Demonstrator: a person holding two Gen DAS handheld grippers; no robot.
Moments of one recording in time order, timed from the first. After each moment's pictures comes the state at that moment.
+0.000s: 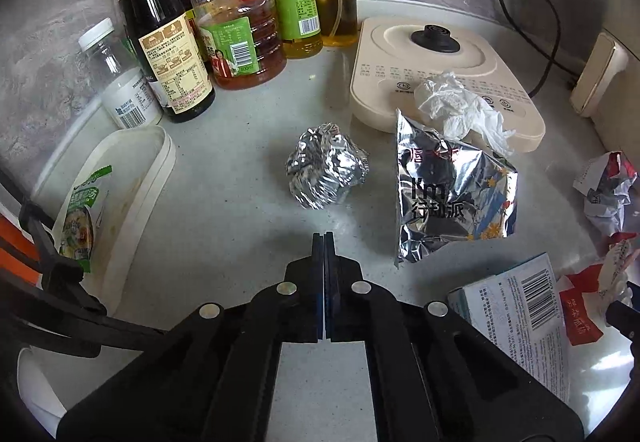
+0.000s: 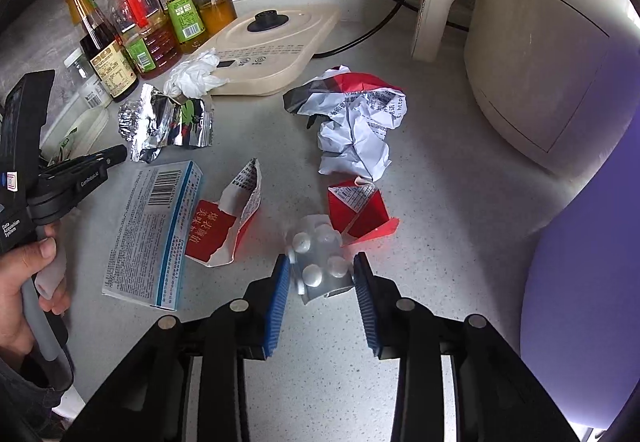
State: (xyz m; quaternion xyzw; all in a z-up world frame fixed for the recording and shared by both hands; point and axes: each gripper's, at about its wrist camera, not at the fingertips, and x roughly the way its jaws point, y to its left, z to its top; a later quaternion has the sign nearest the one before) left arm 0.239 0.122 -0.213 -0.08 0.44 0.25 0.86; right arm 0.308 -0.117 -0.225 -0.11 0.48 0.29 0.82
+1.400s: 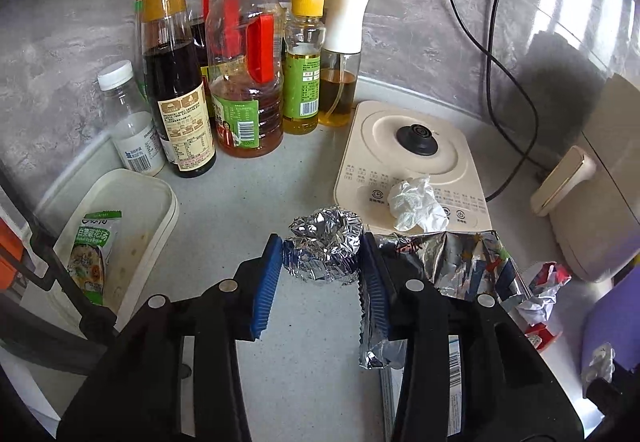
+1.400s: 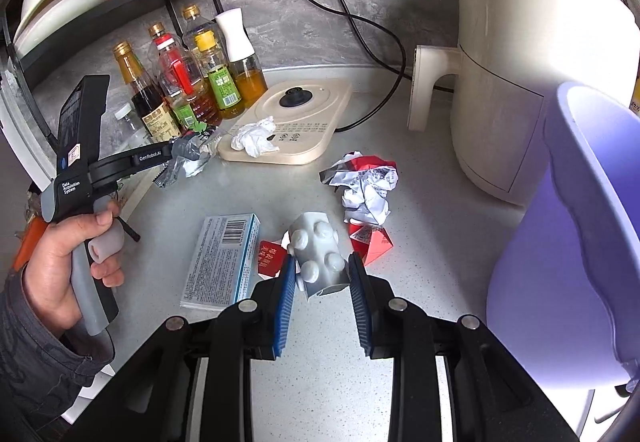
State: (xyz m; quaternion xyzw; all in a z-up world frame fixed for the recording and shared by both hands) left arm 0.239 0.128 -0.149 -0.16 0.35 0.24 0.89; right arm 0.270 -0.151 -0.152 -0.05 0.40 0.33 0.86
